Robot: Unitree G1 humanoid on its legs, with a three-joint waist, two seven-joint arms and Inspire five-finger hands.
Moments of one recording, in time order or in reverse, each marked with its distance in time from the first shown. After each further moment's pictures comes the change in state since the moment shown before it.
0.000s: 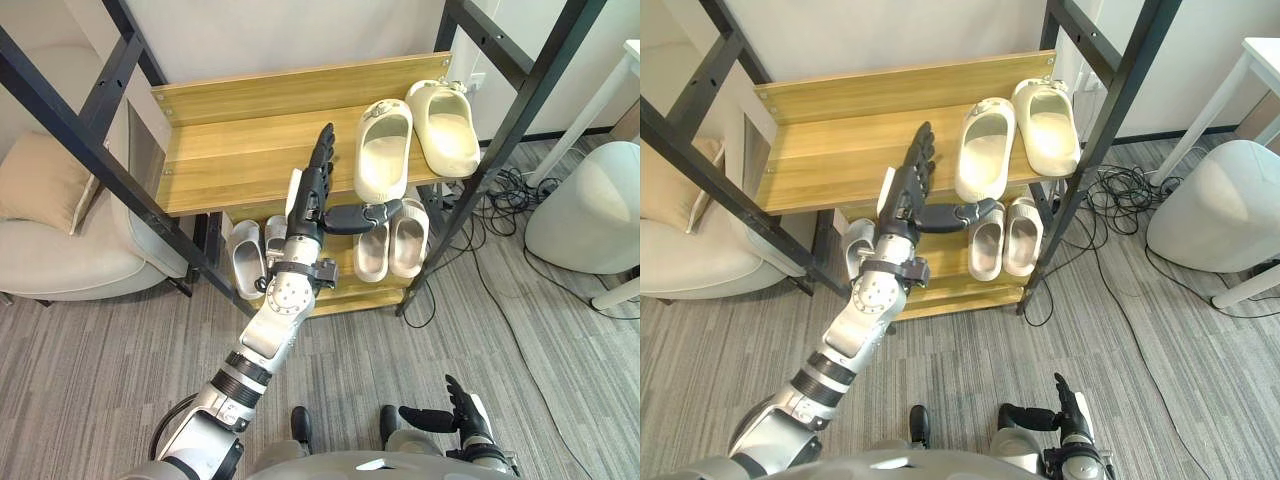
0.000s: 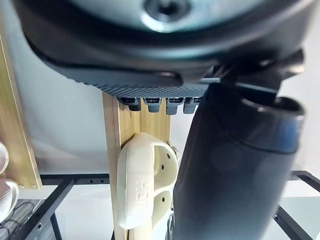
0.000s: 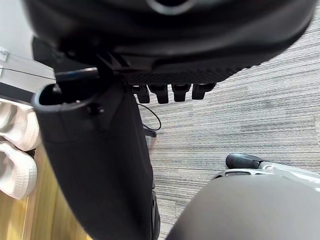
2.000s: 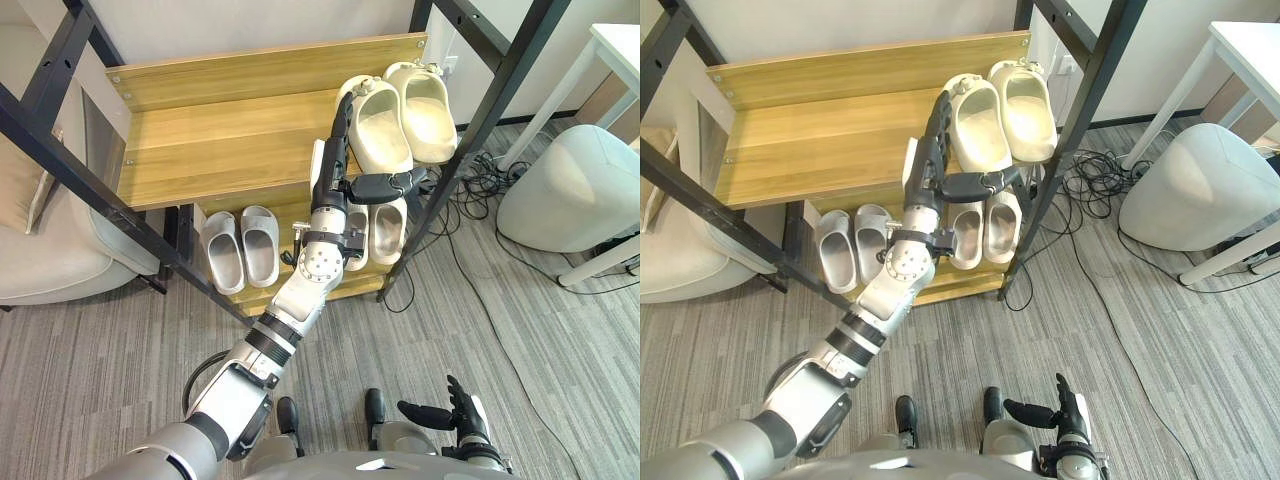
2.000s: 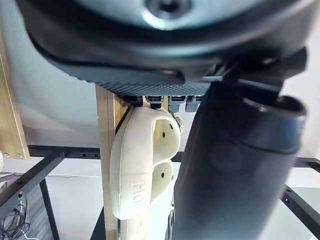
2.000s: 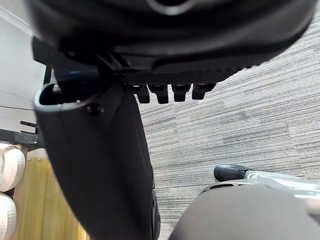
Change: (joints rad) left arm -0.246 -0.098 0.017 0.256 0.027 -0.036 0.092; right arm -0.003 0.051 -0.056 0.001 0.005 0.002 -0.024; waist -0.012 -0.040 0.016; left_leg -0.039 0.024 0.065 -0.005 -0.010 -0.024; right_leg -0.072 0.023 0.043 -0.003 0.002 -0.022
